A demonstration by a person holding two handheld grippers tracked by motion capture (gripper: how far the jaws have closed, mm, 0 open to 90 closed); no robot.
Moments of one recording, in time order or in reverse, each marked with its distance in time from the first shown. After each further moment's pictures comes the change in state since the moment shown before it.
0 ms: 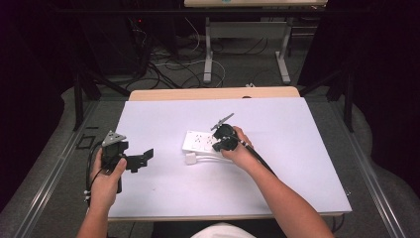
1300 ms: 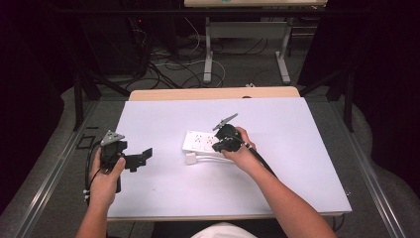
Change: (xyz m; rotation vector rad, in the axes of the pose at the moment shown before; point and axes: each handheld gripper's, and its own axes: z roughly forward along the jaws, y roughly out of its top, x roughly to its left) left arm 0.005 0.000 0.001 0.008 0.005 -0.007; right arm 0.006 -0.004 -0.017 -0.041 0.026 -0.004
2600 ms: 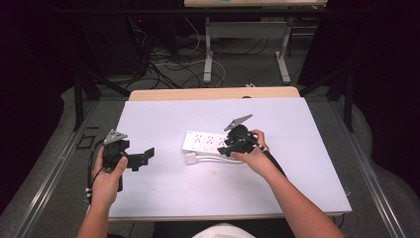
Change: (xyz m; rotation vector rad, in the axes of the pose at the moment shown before) left arm -0.003 0.002 0.006 -0.004 -0.012 0.006; right arm -0.003 -0.018 -0.037 -0.072 0.002 -0.004
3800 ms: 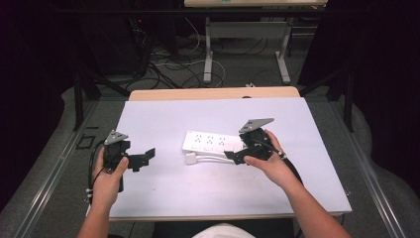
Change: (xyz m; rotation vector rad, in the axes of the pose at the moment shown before) left arm -0.002 -0.001 0.000 0.002 -0.002 -0.004; right arm 0.016 -0.015 -0.062 -0.166 -0.062 -0.025
